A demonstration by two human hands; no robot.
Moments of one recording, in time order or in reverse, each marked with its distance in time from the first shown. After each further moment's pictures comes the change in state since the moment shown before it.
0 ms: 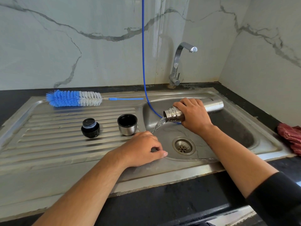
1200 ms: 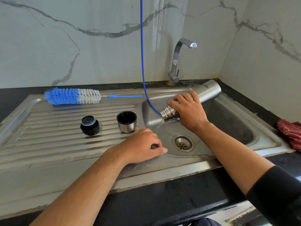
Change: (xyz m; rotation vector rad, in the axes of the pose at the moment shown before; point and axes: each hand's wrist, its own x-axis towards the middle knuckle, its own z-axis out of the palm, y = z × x) left_hand -0.001 0.003 -0.003 0.002 -0.002 -0.017; right_hand 0.004 -0.015 -0.006 -0.161 0.056 -0.106
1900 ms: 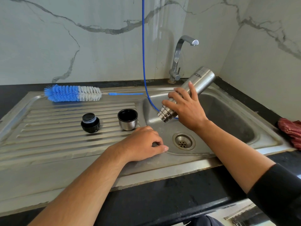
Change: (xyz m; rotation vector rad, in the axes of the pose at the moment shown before) left_hand 0.000 0.001 -0.001 0.009 -0.015 0.001; right_hand 0.002 -0.009 -0.012 -0.043 0.169 -0.099
